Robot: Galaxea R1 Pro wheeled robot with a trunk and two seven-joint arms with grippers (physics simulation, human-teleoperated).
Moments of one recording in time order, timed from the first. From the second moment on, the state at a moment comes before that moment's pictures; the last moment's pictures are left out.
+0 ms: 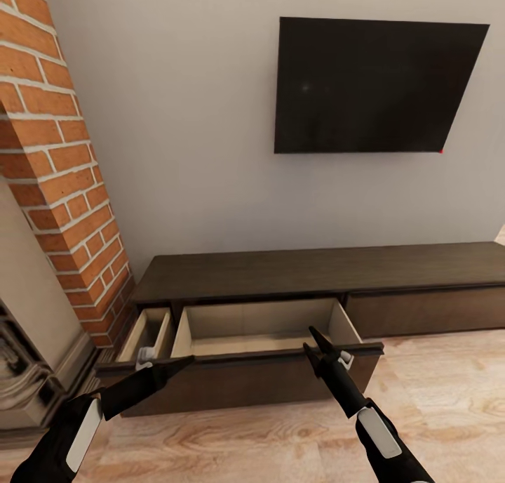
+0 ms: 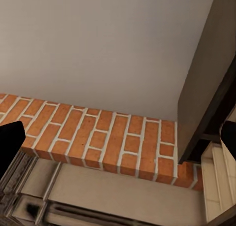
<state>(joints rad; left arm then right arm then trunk) -0.36 0.12 0.24 -1.00 0.34 0.56 -1.10 -0.44 0.01 -0.12 -0.64 -1.11 0.37 0.90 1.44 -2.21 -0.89</state>
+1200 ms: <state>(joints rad) -0.36 0.12 0.24 -1.06 0.33 0.56 -0.95 -0.43 -0.05 0.08 -1.50 -0.81 0.90 -0.30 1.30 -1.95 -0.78</state>
